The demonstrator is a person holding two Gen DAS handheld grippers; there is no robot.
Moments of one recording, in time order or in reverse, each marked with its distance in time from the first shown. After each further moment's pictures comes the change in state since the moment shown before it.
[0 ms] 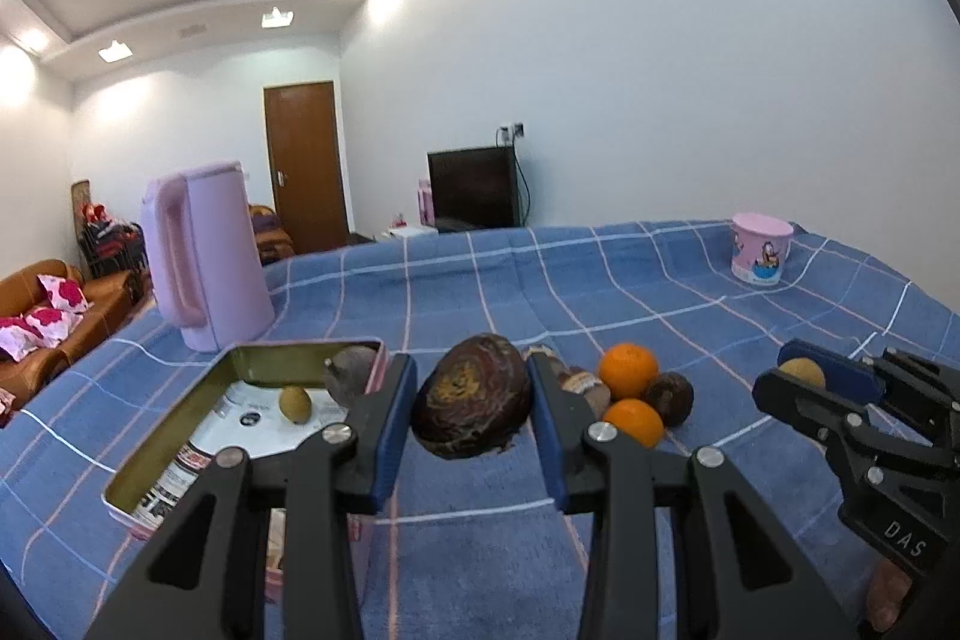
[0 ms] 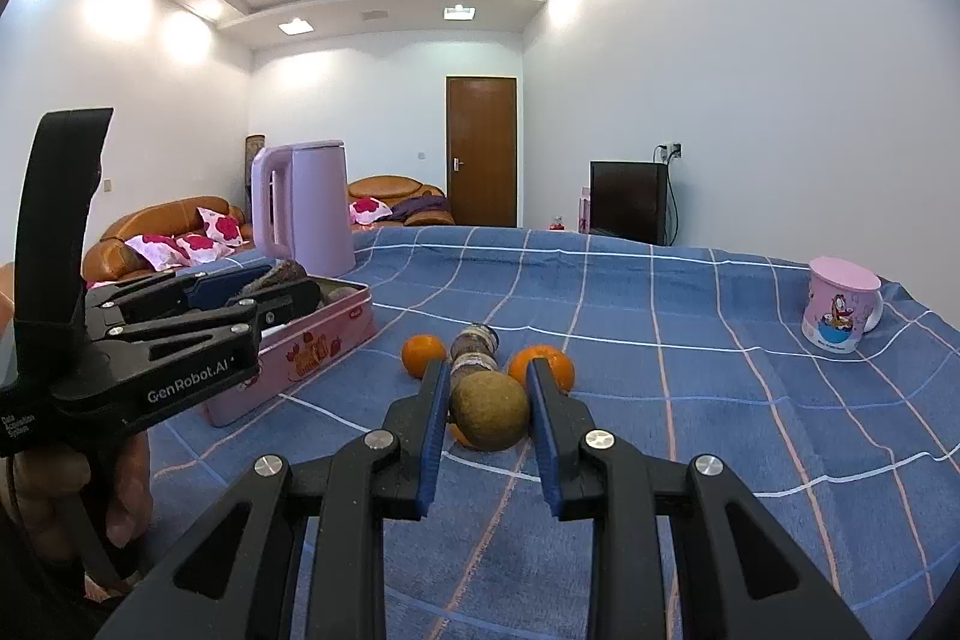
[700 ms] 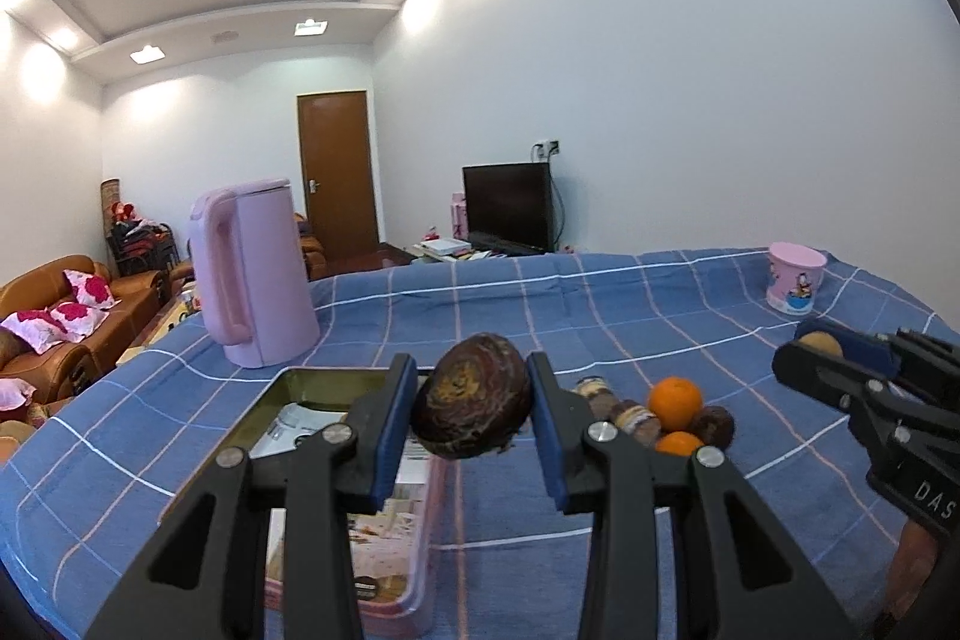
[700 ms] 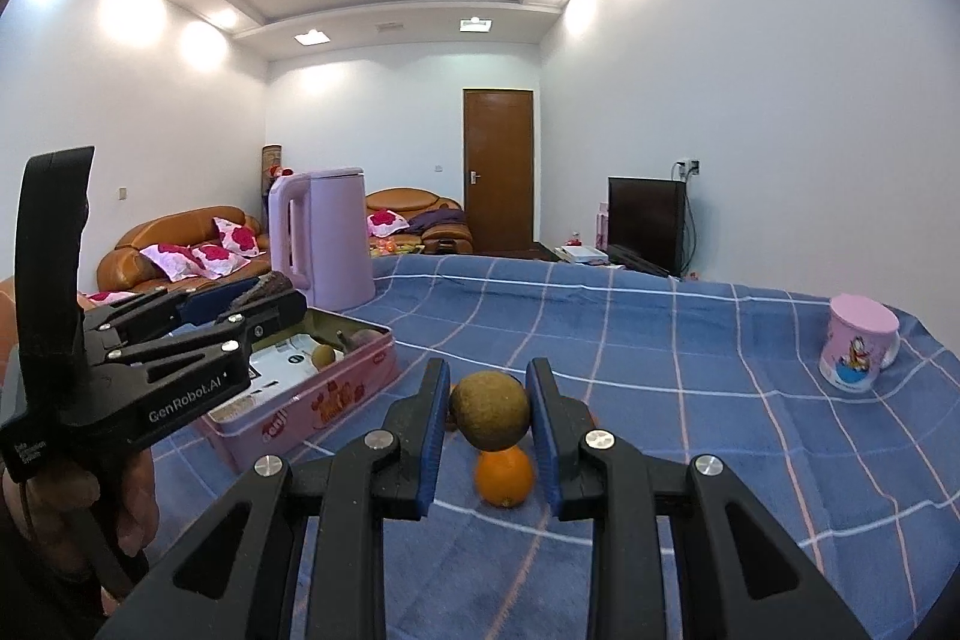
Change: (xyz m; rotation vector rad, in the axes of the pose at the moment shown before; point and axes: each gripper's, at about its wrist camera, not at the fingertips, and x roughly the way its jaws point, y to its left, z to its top) left arm -0.003 0.028 0.016 -0.036 -0.016 0.077; right arm 0.011 0.015 0.035 -0.020 -0.023 0.050
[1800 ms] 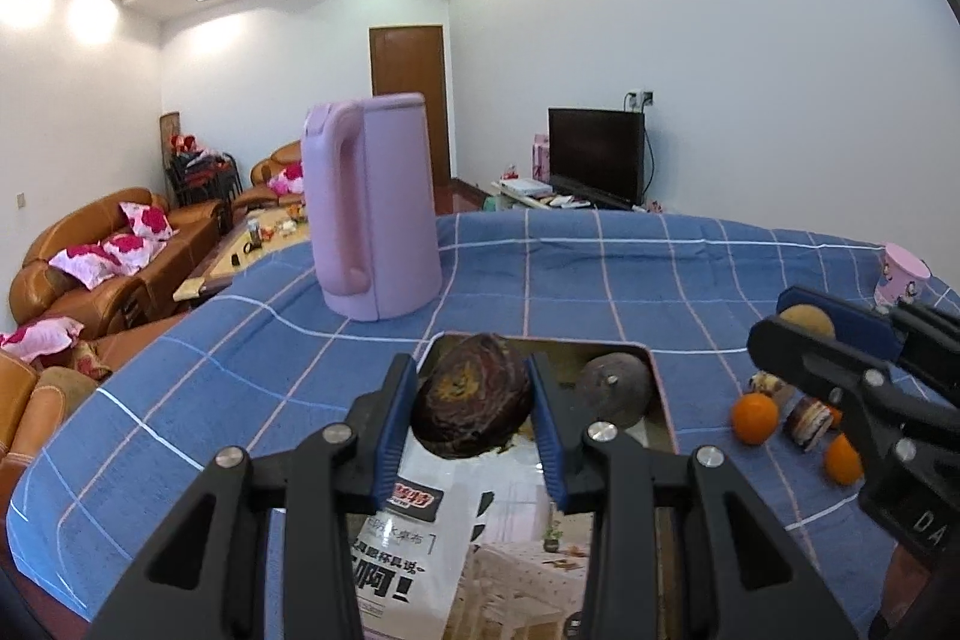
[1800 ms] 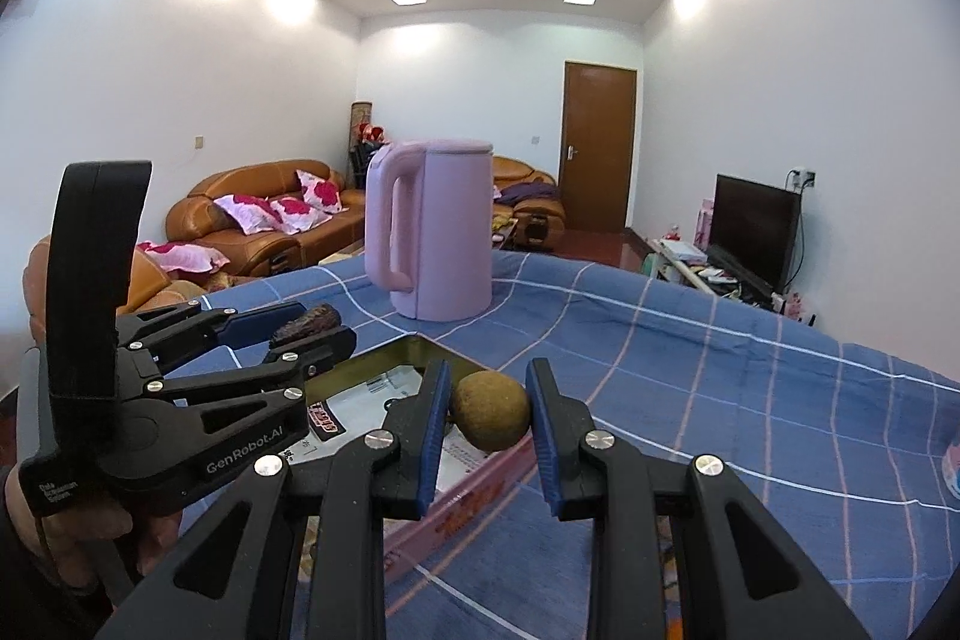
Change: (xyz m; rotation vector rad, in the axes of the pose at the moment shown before) left arm 0.057 0.105 0.001 -0.088 0.166 0.156; right arm 0.119 0.091 0.043 -0.109 0.096 0.208
